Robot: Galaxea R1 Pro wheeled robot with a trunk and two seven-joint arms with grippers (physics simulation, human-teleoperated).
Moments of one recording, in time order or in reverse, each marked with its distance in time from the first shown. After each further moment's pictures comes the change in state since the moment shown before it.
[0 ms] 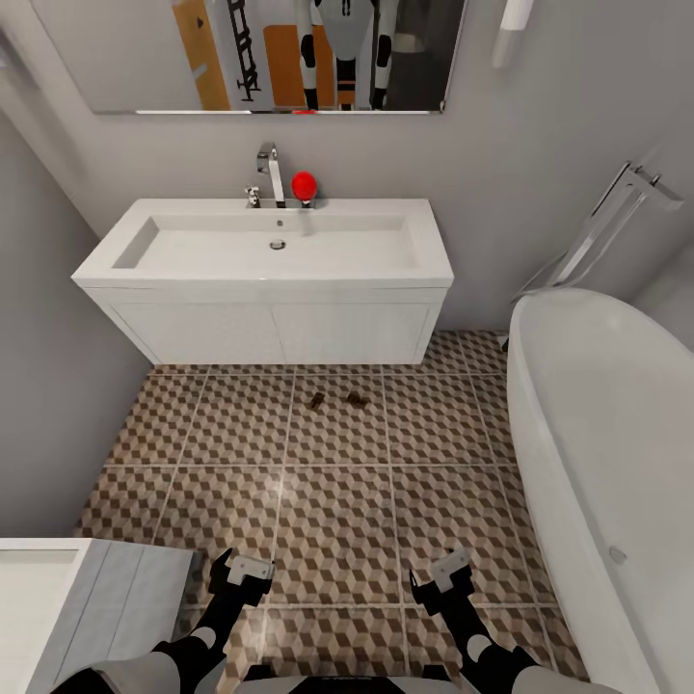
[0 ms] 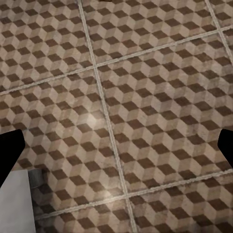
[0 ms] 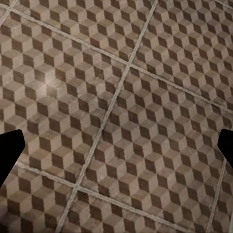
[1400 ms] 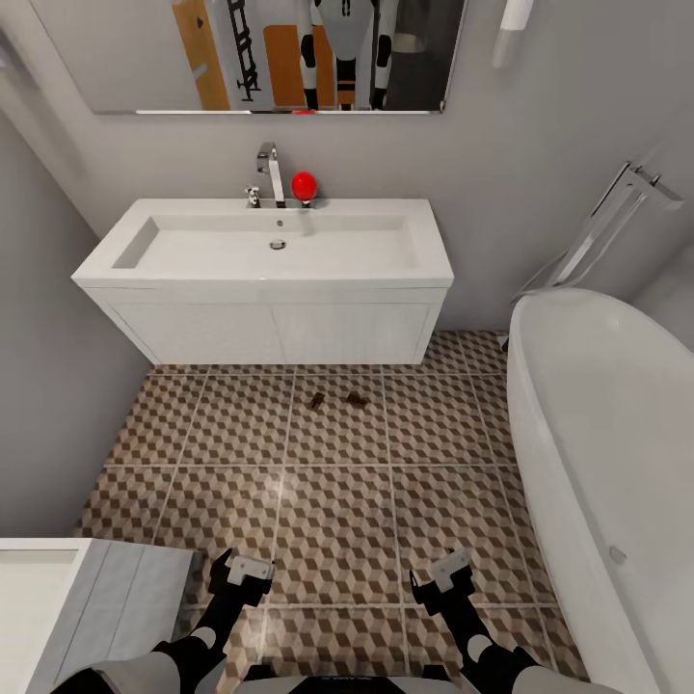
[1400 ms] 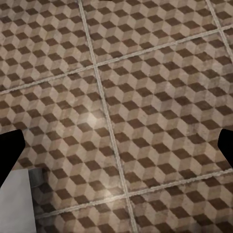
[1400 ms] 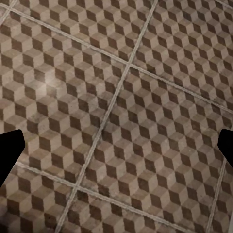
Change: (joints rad) left arm 0.000 0.000 0.000 0.000 0.000 0.003 0.002; right arm 0.000 -0.001 0.000 0.000 0.000 0.000 0.000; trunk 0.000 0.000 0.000
